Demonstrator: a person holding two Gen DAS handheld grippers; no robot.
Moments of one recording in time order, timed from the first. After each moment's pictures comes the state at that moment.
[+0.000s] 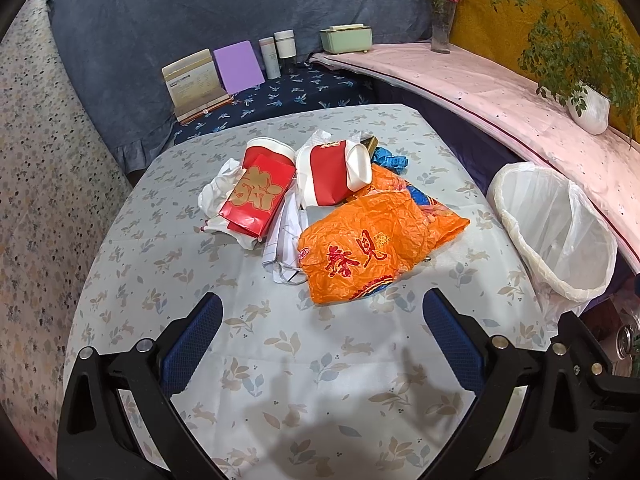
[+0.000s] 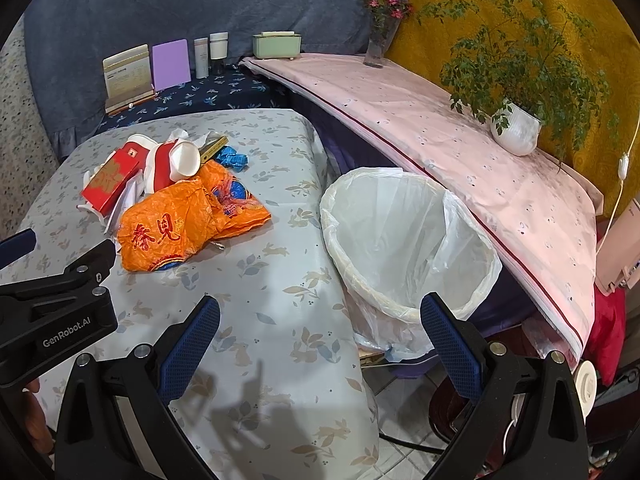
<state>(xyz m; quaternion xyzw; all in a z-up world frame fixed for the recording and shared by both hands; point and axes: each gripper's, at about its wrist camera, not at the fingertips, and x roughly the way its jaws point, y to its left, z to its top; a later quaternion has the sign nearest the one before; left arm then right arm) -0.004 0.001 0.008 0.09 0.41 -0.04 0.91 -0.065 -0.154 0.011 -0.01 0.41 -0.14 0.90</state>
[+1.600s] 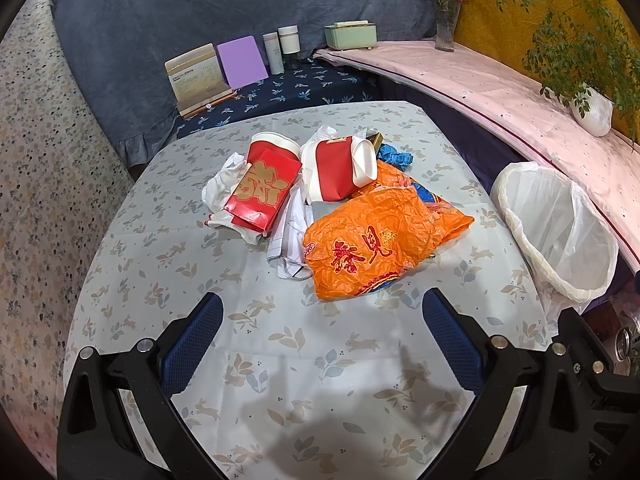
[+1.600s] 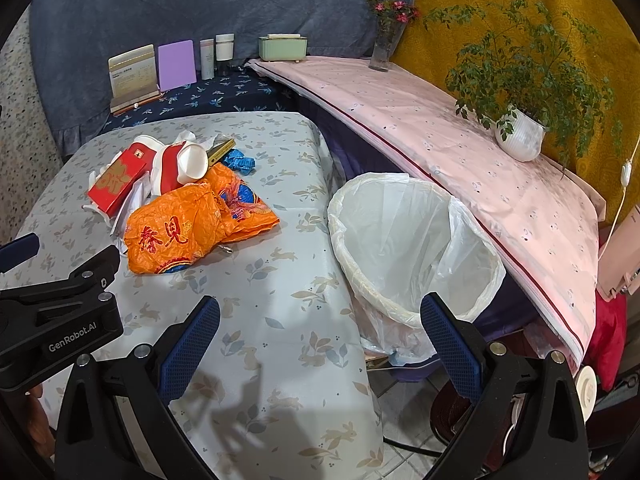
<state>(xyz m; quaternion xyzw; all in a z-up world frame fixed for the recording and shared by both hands) -0.004 0.010 0.006 0.08 0.41 -0.04 0.91 -0.063 -0.150 0.010 -0.01 0.41 -0.13 0.90</state>
